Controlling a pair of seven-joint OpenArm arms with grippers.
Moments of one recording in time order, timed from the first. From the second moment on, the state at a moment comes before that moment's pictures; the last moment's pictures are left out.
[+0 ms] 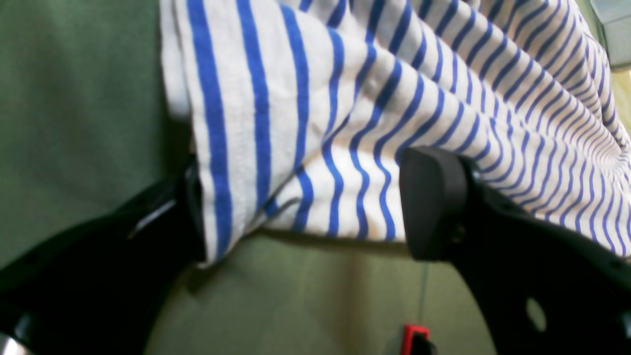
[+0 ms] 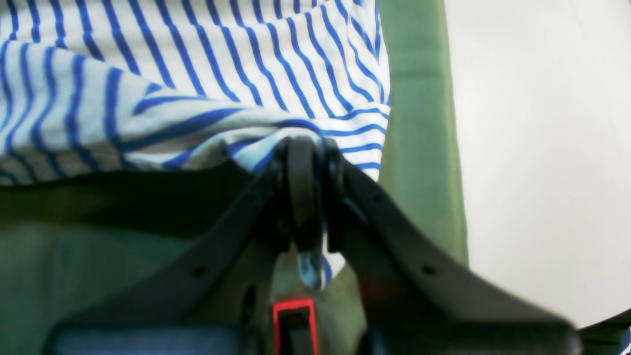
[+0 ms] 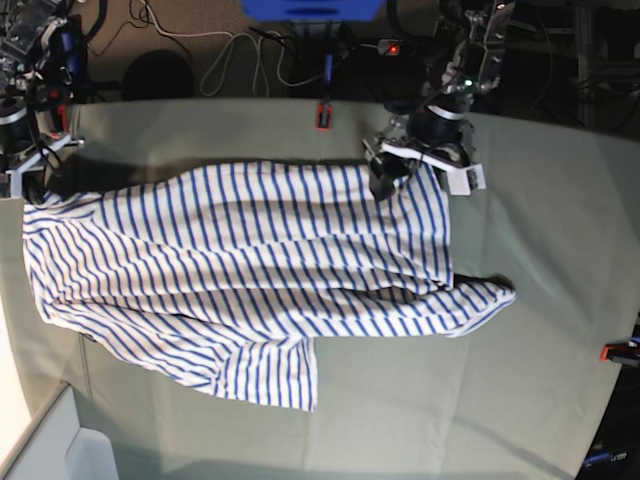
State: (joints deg) left arm 20.9 -5.5 7.7 83.0 -37.7 0.1 8.3; right arm -17.4 5.1 47.6 89.8 -13.5 39.0 -6.8
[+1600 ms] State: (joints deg) left arm 19.2 -8.3 2.2 86.6 -37.3 1.1 18.2; right arm -14.2 4.9 43.2 89.5 -13.6 39.0 -7.1
